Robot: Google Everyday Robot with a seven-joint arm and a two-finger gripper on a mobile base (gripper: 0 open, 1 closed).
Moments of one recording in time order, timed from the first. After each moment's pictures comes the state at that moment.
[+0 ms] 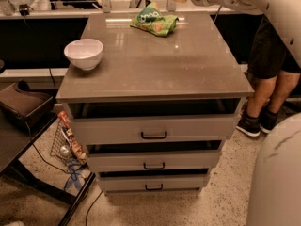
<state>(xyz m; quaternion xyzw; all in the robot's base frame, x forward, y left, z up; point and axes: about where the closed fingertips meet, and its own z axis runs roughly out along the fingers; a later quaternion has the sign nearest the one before) 0.822 -0.104 1.028 -0.33 0.71 0.09 0.62</state>
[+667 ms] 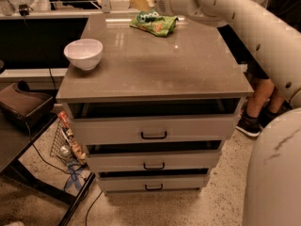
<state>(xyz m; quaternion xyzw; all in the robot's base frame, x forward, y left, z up) 0.803 0.018 1.014 -0.39 0.65 0.18 0.62</state>
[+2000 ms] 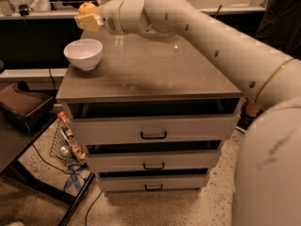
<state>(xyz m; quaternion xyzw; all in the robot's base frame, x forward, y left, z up) 0.733 0.174 0.976 -0.41 0.65 0.33 0.55</state>
